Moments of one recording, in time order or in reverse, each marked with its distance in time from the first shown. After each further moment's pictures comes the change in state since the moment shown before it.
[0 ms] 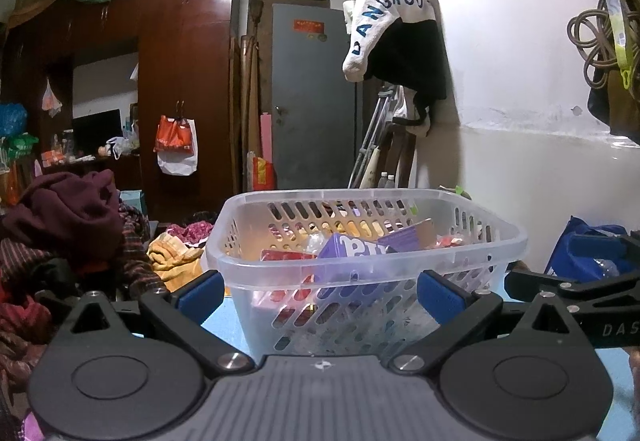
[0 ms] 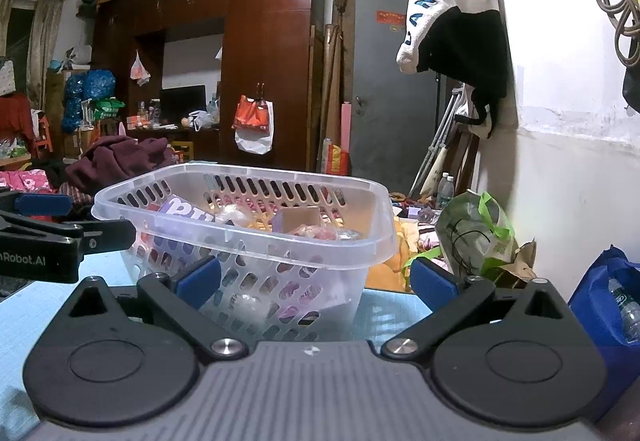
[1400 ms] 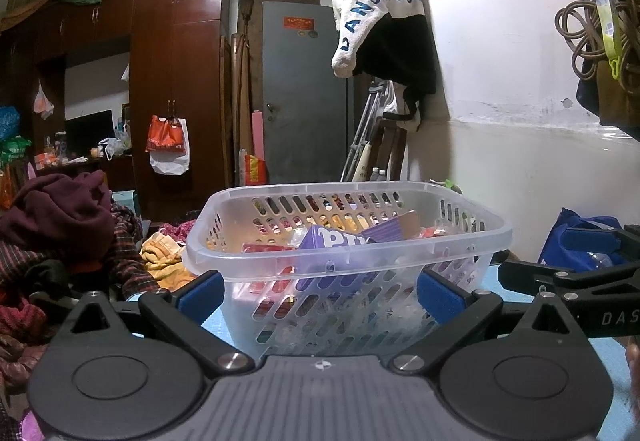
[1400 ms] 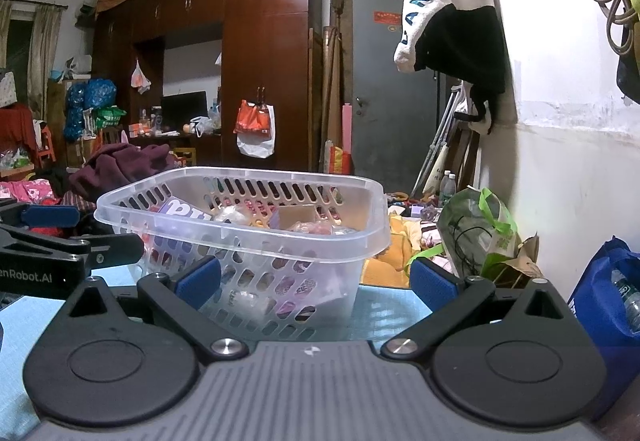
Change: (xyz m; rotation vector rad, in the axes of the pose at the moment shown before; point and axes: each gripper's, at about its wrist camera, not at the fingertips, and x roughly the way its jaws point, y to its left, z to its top) left arm -0.001 -0.013 -0.003 0.020 0.008 -0.015; right arm -0.004 -0.007 -0.004 0.026 -0.009 0.015
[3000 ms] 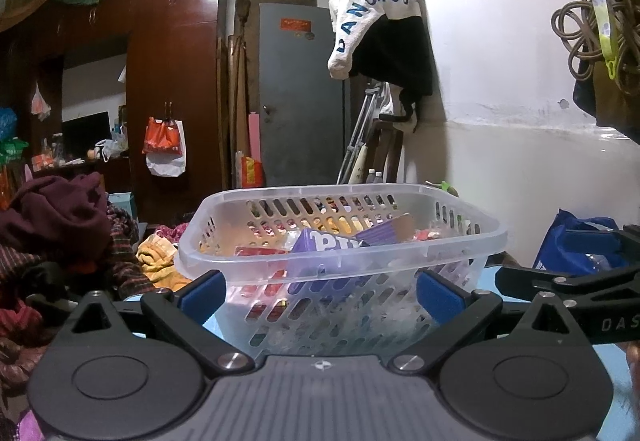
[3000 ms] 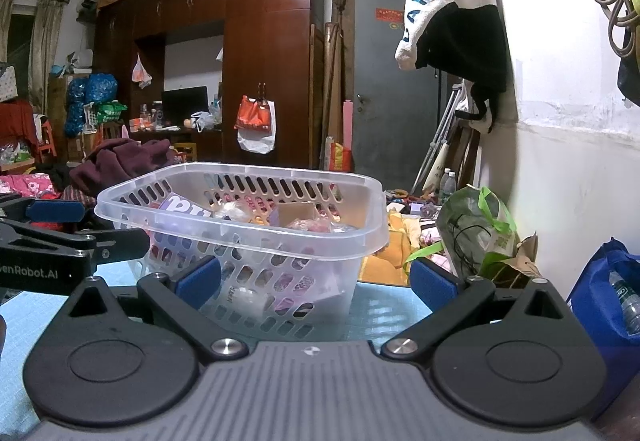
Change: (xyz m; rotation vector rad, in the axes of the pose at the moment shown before) left arm 0.003 -0.006 0.002 0.001 -0.006 -0.009; right arm -0.001 -0.001 0.000 -0.011 0.012 0.001
